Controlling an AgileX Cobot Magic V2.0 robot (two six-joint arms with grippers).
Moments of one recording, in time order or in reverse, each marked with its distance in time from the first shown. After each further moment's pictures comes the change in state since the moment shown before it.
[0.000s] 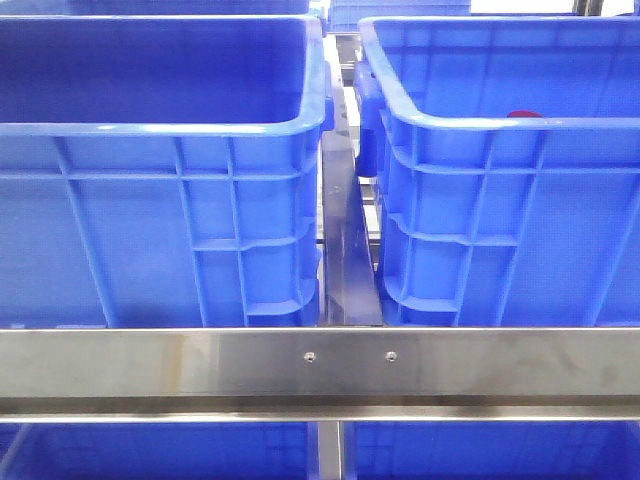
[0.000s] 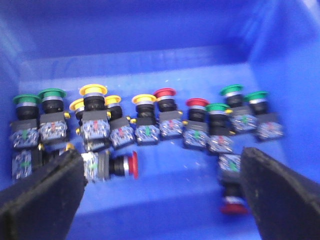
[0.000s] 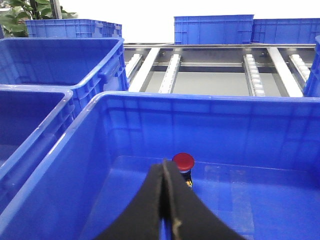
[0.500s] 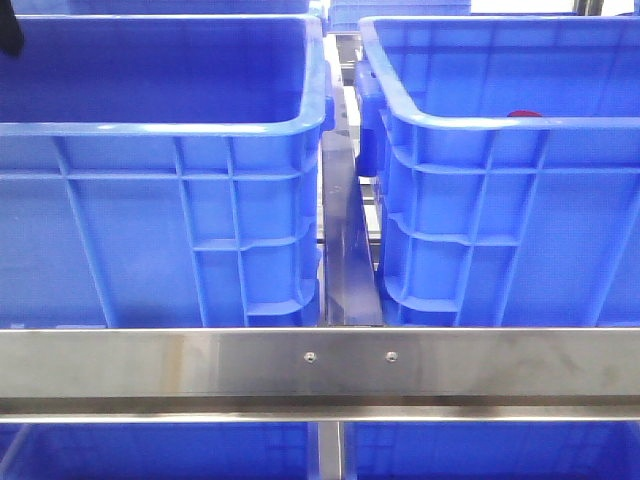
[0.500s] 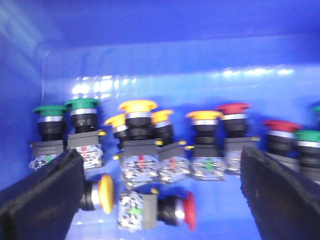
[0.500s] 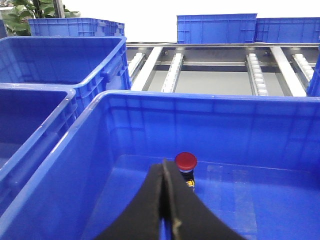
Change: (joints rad) left arm 0.105 0.421 -0.203 0.061 -0.047 -0.006; right arm 0.000 0.000 0.000 0.000 0.010 0.002
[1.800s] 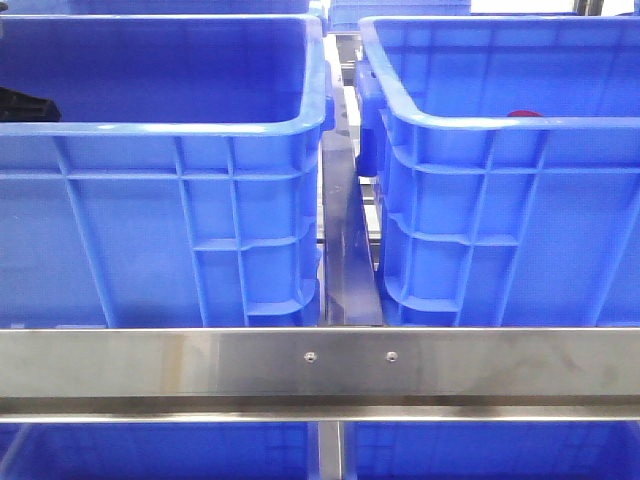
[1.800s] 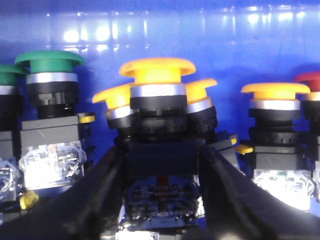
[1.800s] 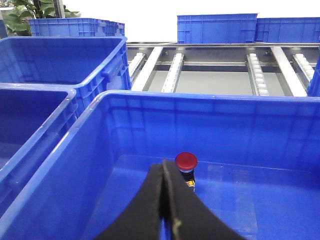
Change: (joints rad) left arm 0.028 0.276 -0.005 0.005 -0.120 0.000; right arm 0.000 0.000 0.000 0.000 0.000 0.000
